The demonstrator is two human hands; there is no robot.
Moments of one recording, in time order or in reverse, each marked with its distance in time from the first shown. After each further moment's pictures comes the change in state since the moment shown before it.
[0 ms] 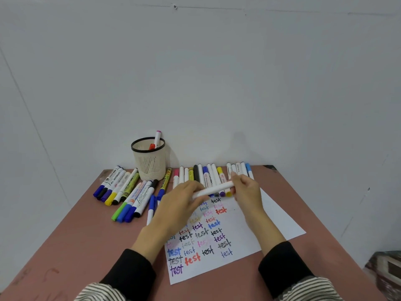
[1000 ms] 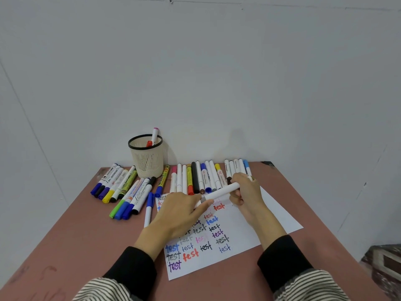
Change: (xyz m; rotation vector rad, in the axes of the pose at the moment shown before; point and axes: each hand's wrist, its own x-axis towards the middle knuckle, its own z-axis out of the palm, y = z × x) left_hand -0.008 0.004 0.008 0.246 -0.126 0.062; right_hand -0.004 -0.011 -0.006 0.372 -0.059 0.285
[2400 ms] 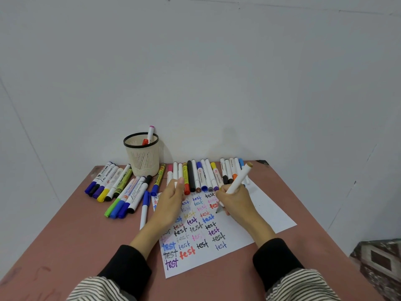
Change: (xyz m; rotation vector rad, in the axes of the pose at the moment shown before) left_hand 0.005 -0.010 0.012 -0.842 0.149 -0.432; right_hand -0.001 0.027 -0.009 -0.576 -0.120 -0.227
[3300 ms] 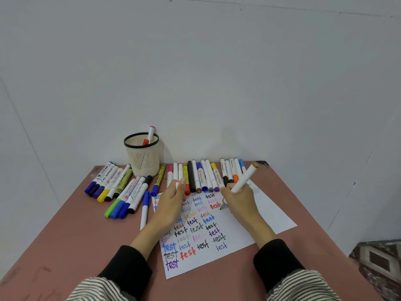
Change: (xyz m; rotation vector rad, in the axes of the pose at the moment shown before) left_hand -0.002 0.004 0.000 0.008 0.001 0.027; right_hand 0.005 0.004 -0.001 -0.013 0.116 -0.014
